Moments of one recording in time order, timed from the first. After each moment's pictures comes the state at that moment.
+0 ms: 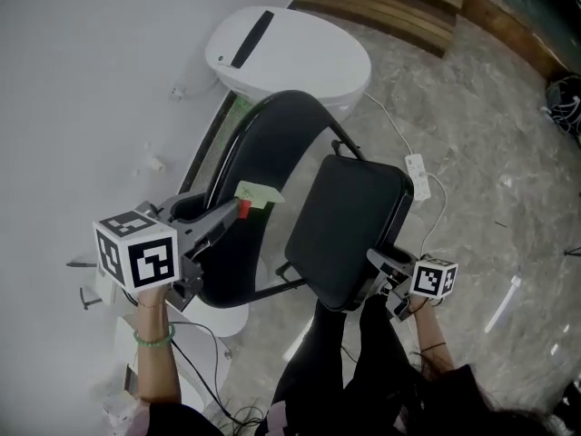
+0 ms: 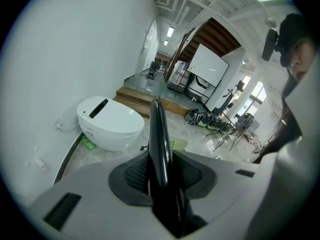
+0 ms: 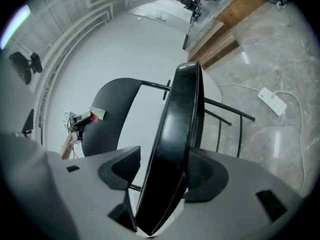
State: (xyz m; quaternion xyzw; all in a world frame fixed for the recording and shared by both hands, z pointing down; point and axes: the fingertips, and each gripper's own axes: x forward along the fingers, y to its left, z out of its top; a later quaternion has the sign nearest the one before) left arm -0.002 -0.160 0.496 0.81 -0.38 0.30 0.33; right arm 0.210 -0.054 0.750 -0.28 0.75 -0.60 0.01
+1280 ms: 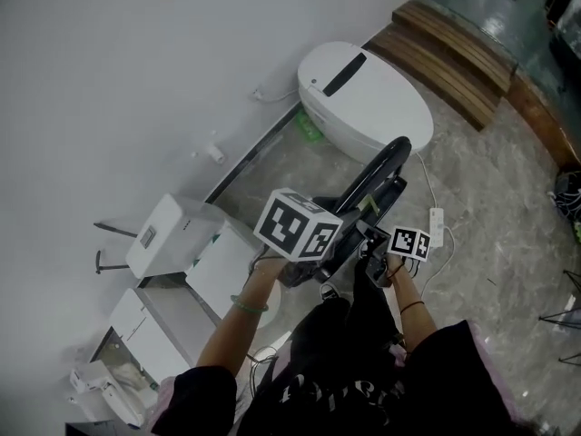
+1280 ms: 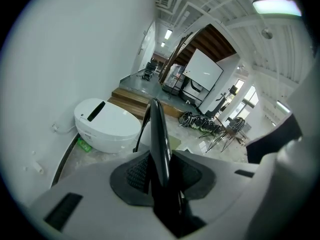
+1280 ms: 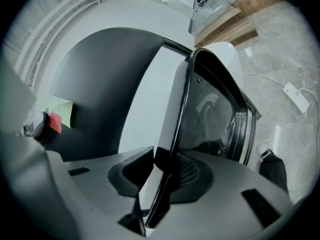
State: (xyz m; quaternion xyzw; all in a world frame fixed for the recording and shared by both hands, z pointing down) left arm -0.050 -0.166 0.436 0.82 -0.34 0.29 0.35; right arm -0.027 -0.163 0.655 -0.26 0.73 -0.63 -0.04
